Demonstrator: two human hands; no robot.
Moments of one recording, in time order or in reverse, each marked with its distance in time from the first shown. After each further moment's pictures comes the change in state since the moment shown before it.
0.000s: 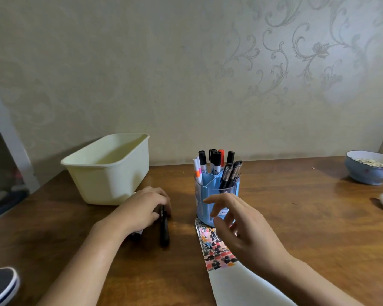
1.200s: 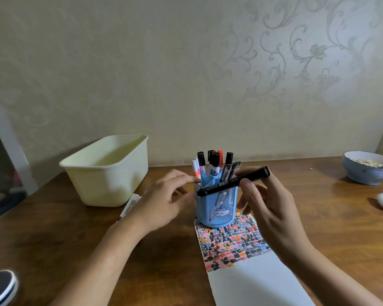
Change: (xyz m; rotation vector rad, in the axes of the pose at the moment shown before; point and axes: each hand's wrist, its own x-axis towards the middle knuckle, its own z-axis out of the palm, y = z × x) left_hand -0.005 0.057 -0.010 -0.429 0.306 0.225; right_hand 0.011 -0.001 -0.030 0.363 0.387 0.060
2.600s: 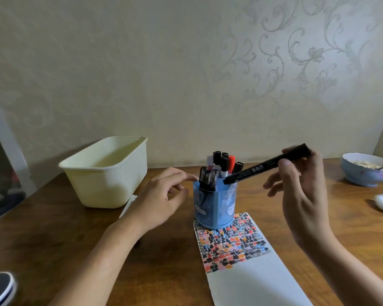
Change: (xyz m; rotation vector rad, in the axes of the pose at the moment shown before) left_hand 0.000 0.001 -0.004 -0.031 0.103 0.011; right_hand 0.021 0.003 -0.027 0.047 0.310 -0.098
